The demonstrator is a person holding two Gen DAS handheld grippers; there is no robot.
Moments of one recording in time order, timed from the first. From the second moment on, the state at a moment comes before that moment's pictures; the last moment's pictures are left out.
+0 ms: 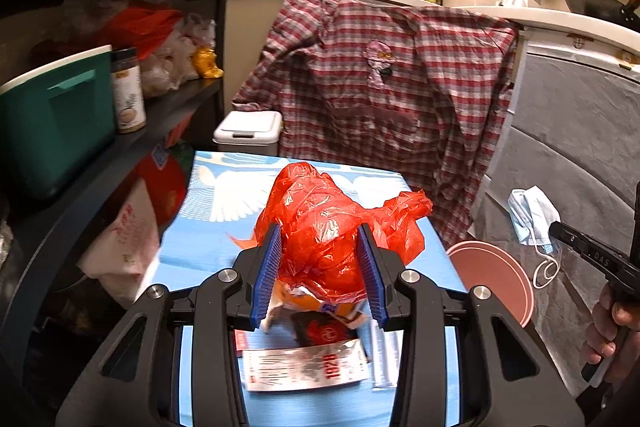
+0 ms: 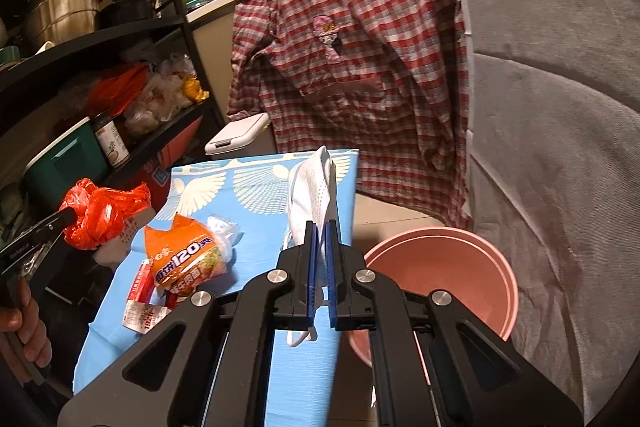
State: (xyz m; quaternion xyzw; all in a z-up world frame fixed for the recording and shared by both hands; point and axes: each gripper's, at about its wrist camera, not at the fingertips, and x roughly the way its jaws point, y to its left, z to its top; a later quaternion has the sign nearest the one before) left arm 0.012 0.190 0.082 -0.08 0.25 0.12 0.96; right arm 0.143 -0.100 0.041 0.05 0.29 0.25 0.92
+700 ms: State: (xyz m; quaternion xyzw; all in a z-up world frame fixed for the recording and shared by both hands) left arm 0.053 0.135 0.072 -0.07 0.27 0.07 0.96; right arm 0.159 -0.148 0.044 0.07 0.29 0.20 0.93
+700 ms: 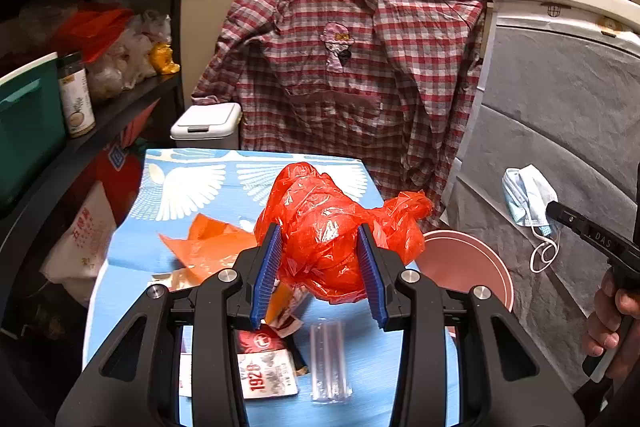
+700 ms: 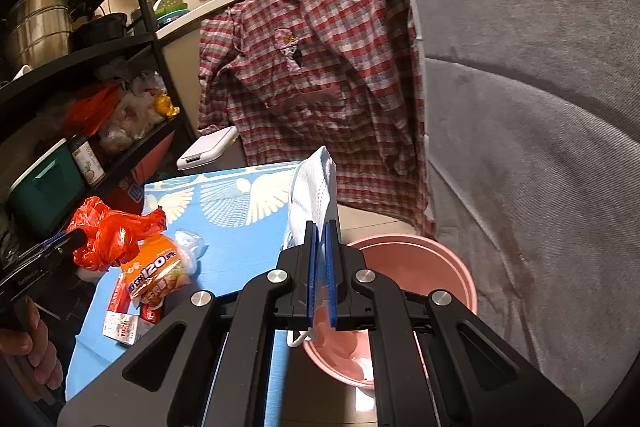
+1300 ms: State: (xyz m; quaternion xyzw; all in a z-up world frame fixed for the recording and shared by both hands) left arm 0.089 0.090 0.052 -0.06 0.30 0.03 0.95; right arm 0.172 -0.169 0.037 0.06 0.30 0.18 0.94
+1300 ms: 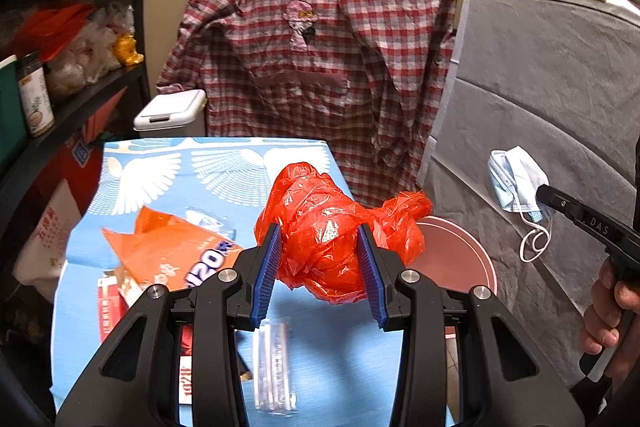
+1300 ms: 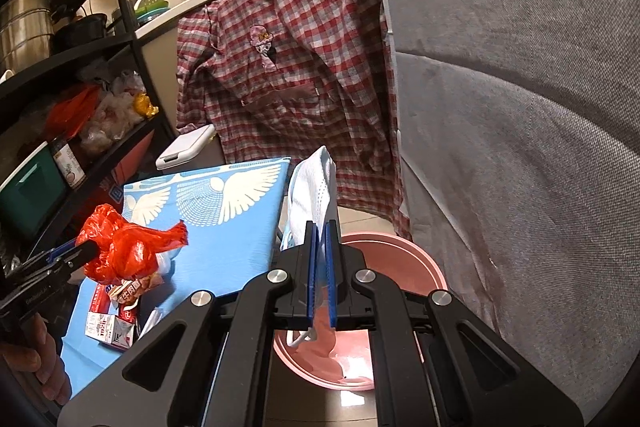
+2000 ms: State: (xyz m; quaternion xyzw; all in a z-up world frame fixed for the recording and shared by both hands) left arm 0.148 0.030 0.017 -0.05 0.35 -0.04 0.94; right arm 0.192 -0.177 0.025 0.05 0.32 0.15 0.93
